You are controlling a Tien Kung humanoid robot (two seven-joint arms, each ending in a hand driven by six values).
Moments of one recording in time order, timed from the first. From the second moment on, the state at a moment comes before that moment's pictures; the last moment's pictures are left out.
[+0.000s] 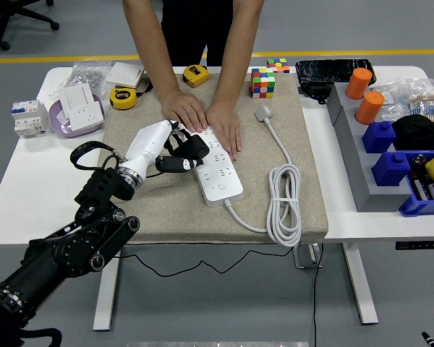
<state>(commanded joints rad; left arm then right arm) -0.60 0.00 -0.89 -0.82 1.93 0.33 -0.04 0.08 -0.14 1.41 0.18 -1.24 -0.09 0.01</state>
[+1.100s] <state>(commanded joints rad) -0.70 0.05 -0.77 -0.72 1.93 0.24 -0.03 0.09 -0.14 1.42 0.18 -1.23 -0.09 0.01</state>
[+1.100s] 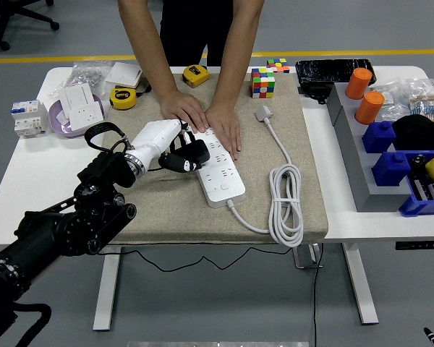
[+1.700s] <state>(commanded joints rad) -0.70 0.07 -0.73 -0.72 1.92 0.23 -0.03 0.09 -0.14 1.42 0.18 -1.24 -0.09 0.01</state>
